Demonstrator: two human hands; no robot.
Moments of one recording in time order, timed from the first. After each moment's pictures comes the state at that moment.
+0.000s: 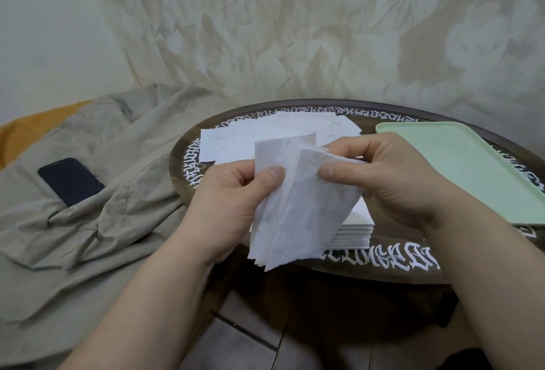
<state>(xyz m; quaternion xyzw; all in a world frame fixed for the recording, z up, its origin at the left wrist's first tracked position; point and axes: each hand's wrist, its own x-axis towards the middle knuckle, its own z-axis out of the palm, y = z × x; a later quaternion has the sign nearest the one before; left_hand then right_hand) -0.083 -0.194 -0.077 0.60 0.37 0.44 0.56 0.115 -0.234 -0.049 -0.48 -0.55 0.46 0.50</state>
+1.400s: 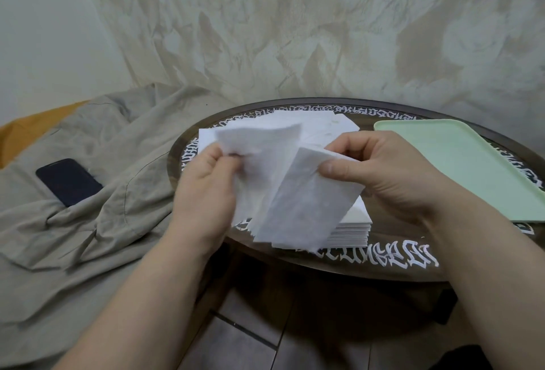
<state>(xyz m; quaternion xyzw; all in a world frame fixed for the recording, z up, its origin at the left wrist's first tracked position) -0.081 -0.186 -0.073 0.54 0.40 0.55 0.49 0.120 -0.231 -0.050 -0.51 -0.55 0.44 0.49</state>
